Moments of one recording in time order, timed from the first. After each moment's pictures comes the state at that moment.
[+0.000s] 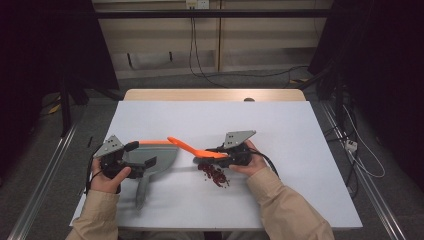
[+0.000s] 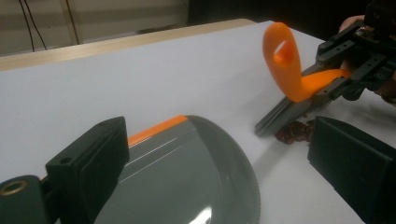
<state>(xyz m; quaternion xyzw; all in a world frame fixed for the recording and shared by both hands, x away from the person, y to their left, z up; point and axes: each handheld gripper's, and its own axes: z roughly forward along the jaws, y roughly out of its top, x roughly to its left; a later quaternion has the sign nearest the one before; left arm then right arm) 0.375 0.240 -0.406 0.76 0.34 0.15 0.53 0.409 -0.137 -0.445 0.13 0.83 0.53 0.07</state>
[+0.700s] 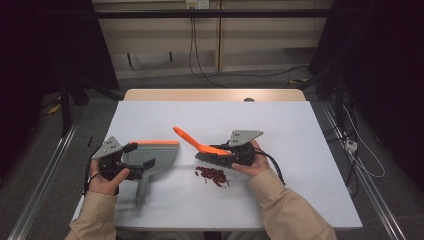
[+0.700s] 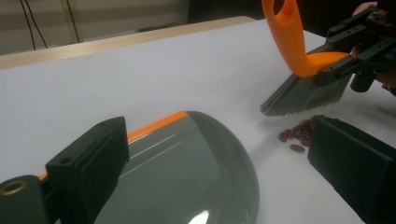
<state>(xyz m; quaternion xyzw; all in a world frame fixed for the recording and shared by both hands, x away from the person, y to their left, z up) 0.370 0.242 -0.405 0.77 0.33 0.15 0.53 0.400 -0.146 -0.434 0.17 0.81 0.55 0.11</state>
